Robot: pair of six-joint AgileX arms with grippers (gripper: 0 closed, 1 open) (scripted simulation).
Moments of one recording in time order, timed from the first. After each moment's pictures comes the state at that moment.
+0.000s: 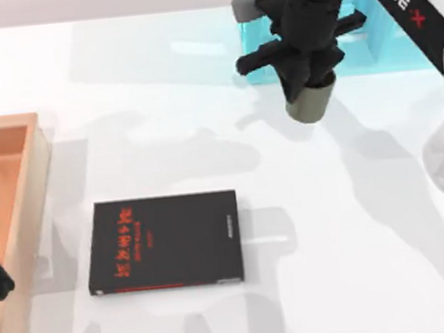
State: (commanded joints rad) left arm 0.00 0.00 0.00 0.00 0.00 0.00; right arm 0.46 2.48 2.50 -1.90 -0.13 -0.03
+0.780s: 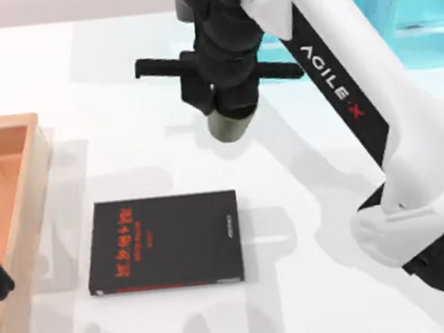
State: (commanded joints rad) left arm 0.00 0.00 0.00 0.00 0.00 0.00; right arm 0.67 2.94 3.46 -2.06 0.02 0.69
